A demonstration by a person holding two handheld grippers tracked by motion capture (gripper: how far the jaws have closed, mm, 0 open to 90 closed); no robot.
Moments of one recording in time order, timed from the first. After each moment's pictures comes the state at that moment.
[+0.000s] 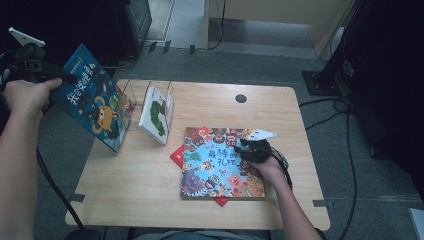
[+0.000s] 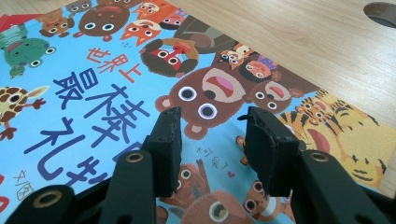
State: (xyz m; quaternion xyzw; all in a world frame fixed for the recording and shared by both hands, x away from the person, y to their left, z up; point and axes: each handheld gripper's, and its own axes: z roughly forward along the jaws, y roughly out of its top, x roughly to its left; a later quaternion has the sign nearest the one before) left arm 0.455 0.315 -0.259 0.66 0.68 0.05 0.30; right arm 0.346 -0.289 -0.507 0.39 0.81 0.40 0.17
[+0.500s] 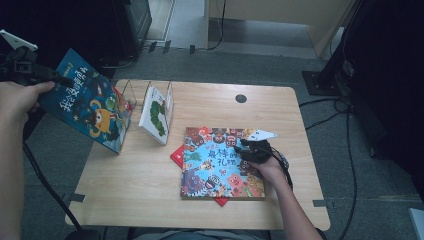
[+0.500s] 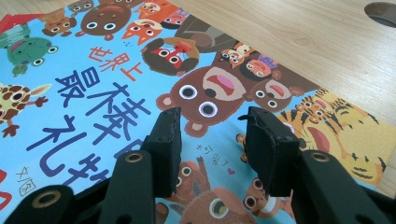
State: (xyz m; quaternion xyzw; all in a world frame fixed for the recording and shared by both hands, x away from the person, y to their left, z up) left arm 0.446 0.338 -0.257 0.65 0.70 0.02 0.29; right arm 0.345 -0.290 -0.508 0.39 0.81 0.40 0.17
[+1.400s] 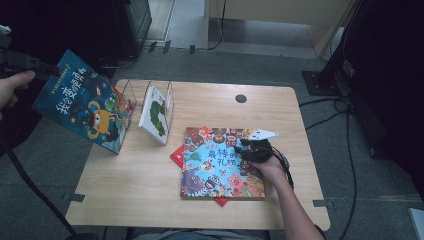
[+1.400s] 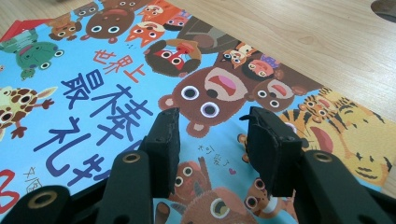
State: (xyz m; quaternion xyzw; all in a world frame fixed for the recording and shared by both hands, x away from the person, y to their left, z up) left arm 0.409 0.323 -0.197 0.67 0.66 0.04 0.33; right arm 0.347 -0.293 -0.508 0.39 0.81 0.41 0.16
